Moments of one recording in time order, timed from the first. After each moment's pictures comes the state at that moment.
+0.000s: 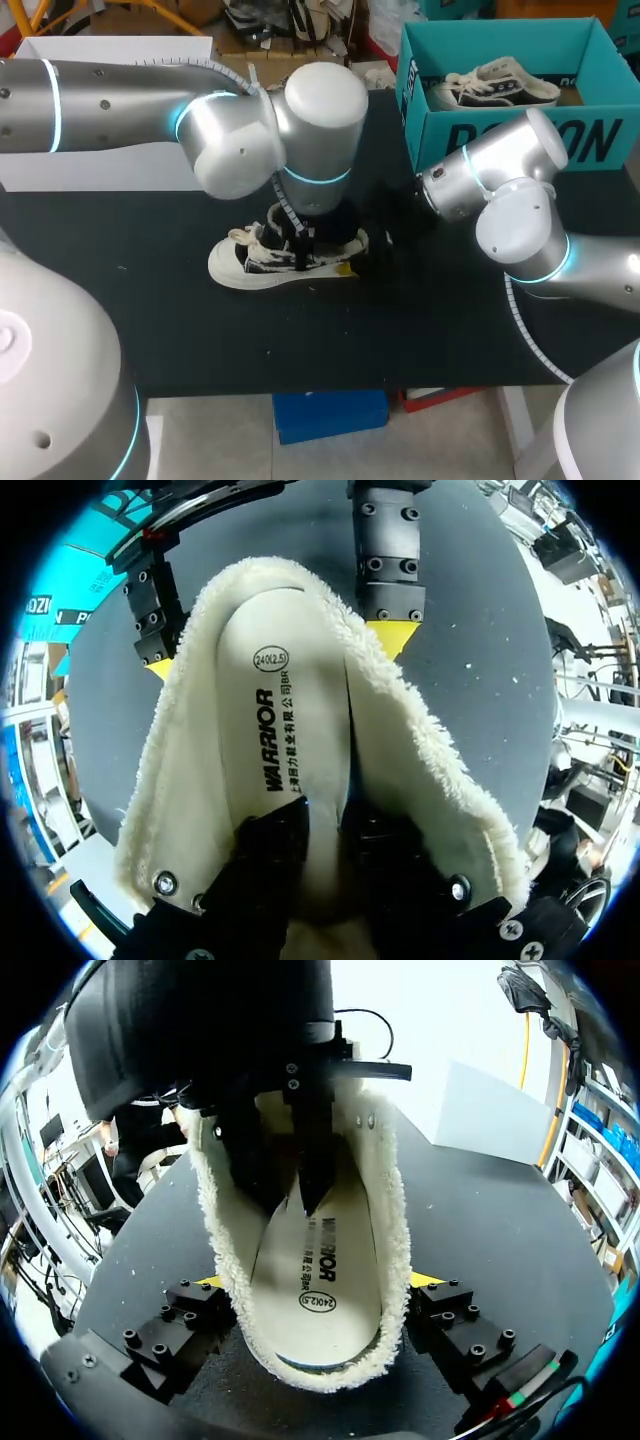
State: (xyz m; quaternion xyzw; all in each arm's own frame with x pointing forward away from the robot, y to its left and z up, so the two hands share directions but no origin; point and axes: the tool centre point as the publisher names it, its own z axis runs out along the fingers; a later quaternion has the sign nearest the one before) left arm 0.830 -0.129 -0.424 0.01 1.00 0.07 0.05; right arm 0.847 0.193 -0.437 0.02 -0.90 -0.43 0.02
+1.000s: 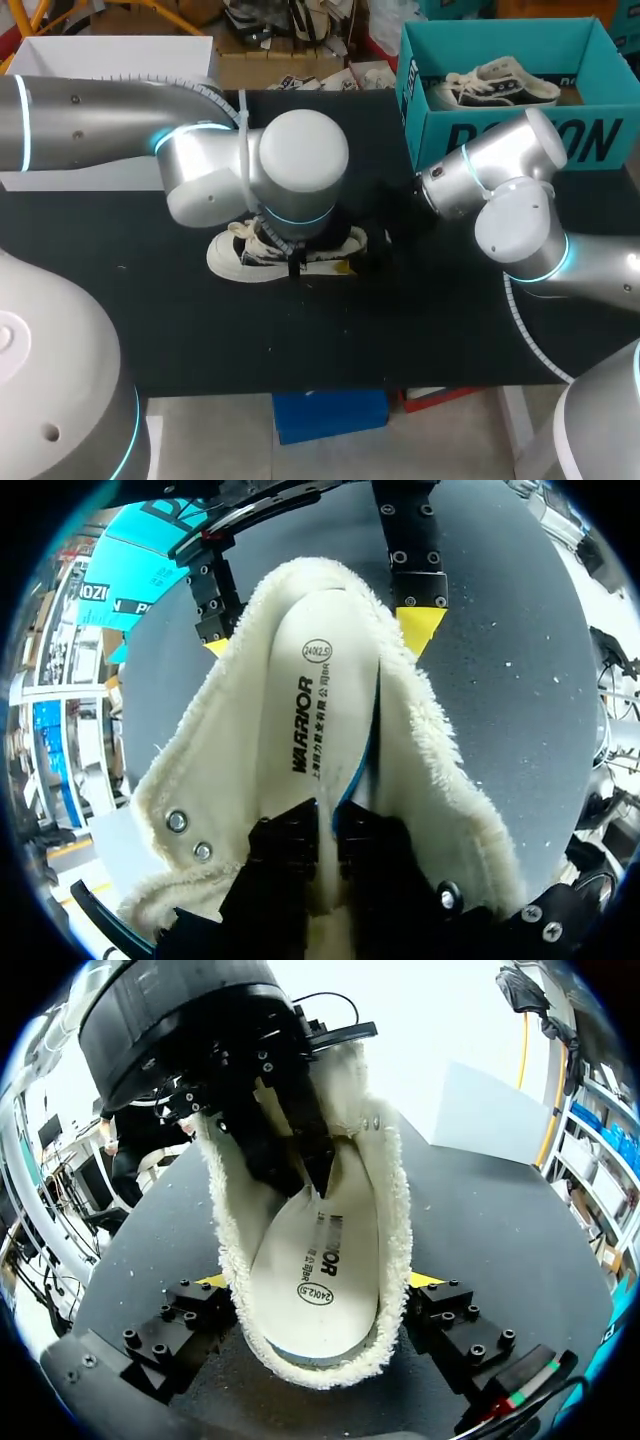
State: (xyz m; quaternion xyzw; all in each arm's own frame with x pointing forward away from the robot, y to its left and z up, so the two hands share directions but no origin) left arm 0.846 -0.123 -0.414 -0.03 0.98 0.04 0.18; right arm 0.849 0.194 -0.437 0.02 -0.90 -0.43 0.02
